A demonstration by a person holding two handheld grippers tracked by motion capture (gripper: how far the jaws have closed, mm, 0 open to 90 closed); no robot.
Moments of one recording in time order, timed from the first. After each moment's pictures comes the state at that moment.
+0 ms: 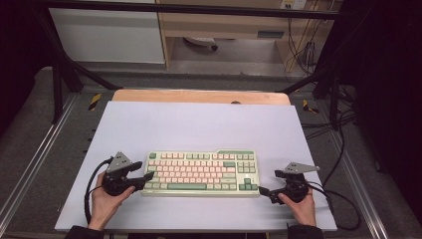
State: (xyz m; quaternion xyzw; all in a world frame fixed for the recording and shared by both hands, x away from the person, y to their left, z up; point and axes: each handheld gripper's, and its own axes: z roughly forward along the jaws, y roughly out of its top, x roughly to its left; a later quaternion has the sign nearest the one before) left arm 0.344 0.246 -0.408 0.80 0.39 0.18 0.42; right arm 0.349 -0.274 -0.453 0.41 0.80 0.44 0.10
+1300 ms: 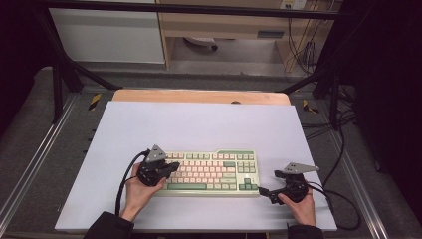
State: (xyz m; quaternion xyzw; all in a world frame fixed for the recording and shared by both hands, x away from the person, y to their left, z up) left arm 0.373 0.162 -0.409 0.82 0.37 0.14 0.41; right arm 0.349 -0.273 -0.454 0.40 0.80 0.44 0.09
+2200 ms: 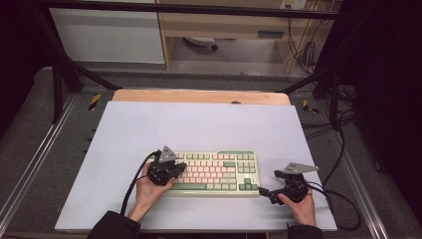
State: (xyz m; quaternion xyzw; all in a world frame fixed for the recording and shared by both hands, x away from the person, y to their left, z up) left arm 0.382 0.142 -0.427 0.83 0.36 0.14 0.39; right arm 0.349 -0.273 -0.454 0.40 0.80 0.43 0.09
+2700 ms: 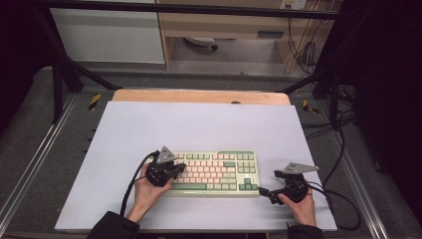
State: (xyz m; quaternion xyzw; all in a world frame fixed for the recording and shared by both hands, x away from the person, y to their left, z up) left arm 0.376 0.146 -0.422 0.83 0.36 0.14 0.40; right arm 0.349 -0.273 -0.454 0.40 0.80 0.44 0.09
